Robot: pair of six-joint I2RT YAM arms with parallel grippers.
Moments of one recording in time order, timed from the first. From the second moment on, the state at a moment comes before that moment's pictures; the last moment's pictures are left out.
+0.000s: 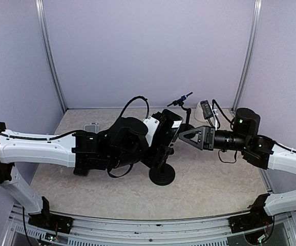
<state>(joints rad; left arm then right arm) -1.26 1.58 1.25 -0.17 -0.43 -0.26 0.73 1.05 0.70 0.24 -0.57 0.67</state>
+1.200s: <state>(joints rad) -1.26 1.61 1.31 -0.23 -0.45 -0.27 0.76 1.09 0.65 0.39 -0.56 0.68</state>
